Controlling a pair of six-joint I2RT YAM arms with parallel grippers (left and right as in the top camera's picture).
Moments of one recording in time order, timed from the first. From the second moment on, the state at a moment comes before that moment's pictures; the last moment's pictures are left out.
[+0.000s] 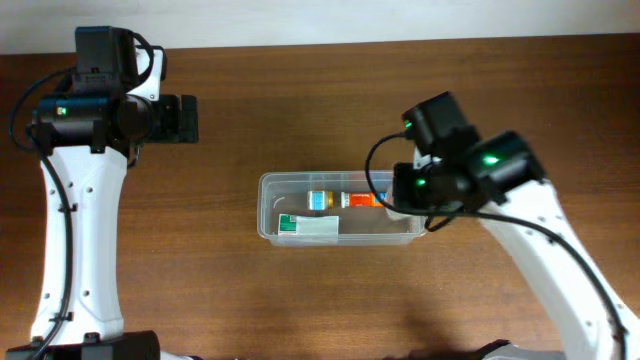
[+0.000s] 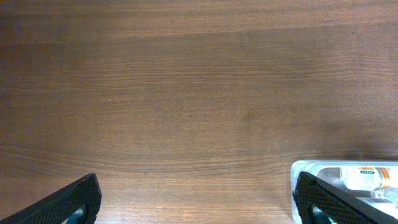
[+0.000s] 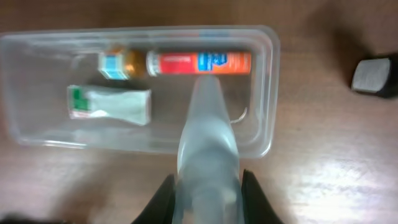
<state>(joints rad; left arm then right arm) 0.01 1.64 1.84 -1.20 -0.05 0.06 0.42 1.47 1.47 -1.28 -0.02 0.48</state>
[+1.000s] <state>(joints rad) 0.01 1.64 1.84 -1.20 -0.05 0.06 0.42 1.55 1.18 -0.99 0.09 0.61</state>
